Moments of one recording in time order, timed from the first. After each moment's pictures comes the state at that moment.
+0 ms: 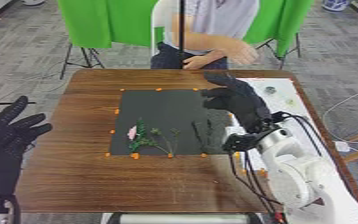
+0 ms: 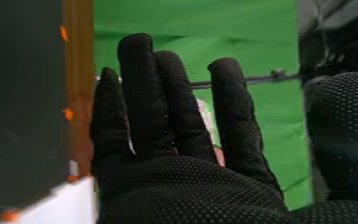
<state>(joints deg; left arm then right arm) 153.5 -52.7 -110.4 -138.7 41.9 23.6 29.6 -101.3 -69.5 80.9 -123.2 -63.3 0.0 14.5</state>
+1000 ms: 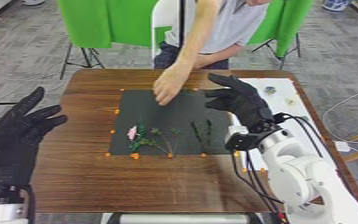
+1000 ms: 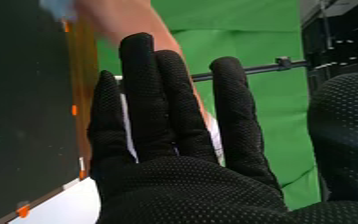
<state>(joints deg) 148.1 -50.6 -106.2 -139.3 43.7 23.5 27.6 -100.6 -68.4 80.9 -121.2 -62.1 0.9 13.1</state>
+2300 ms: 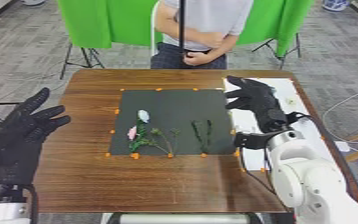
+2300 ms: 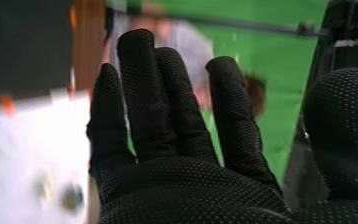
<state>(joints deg) 147.4 -51.6 -105.9 -140.0 45.1 23.1 24.9 -101.7 -63.5 80.2 -123.1 -78.0 14.0 15.7</state>
